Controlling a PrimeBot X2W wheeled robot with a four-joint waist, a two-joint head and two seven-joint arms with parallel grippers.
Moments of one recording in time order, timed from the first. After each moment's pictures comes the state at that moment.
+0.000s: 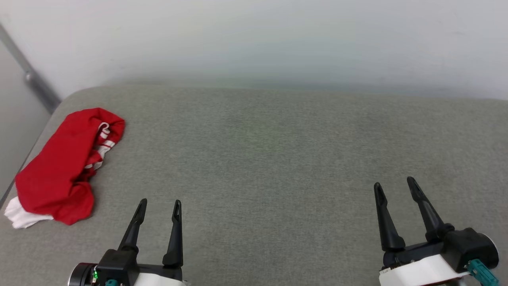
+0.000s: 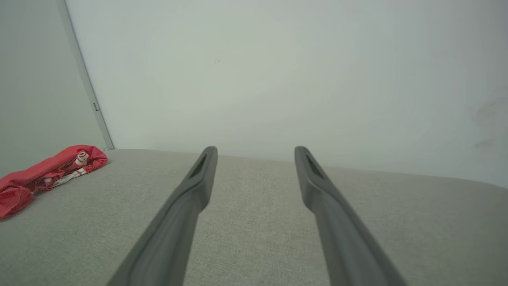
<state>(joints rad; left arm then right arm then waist) 0.12 0.05 -0.07 -0.06 -0.10 -0.03 -0.26 0.04 -0.05 0.08 -0.01 0.10 0.13 -0.26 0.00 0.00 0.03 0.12</state>
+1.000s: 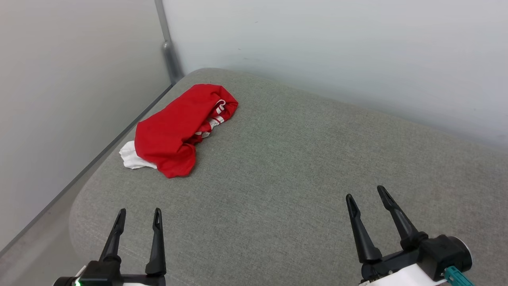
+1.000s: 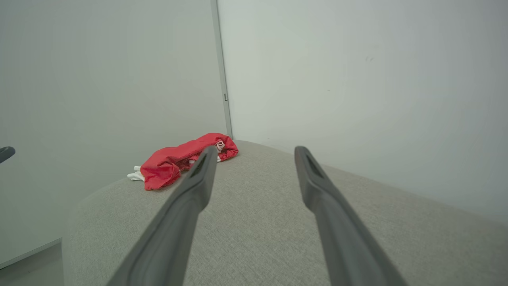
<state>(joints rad) 0.17 0.05 0.00 -0.10 -0.06 -0.03 -0.26 0.06 -0.05 0.18 -0.02 0.11 0.13 -0.26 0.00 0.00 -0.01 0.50</state>
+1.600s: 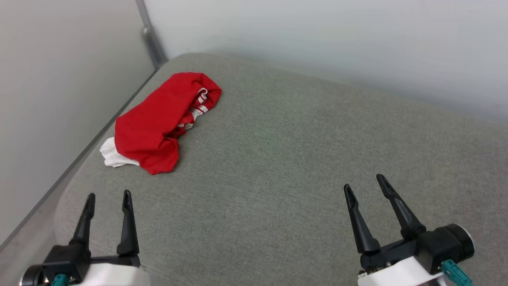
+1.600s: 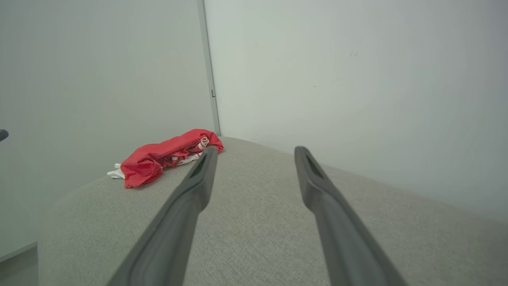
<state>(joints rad) 0.10 0.05 0.11 -0.06 -0.11 -0.07 -0.26 0.03 -0.05 0.19 -0.04 0.06 0.13 -0.26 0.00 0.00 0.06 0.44</state>
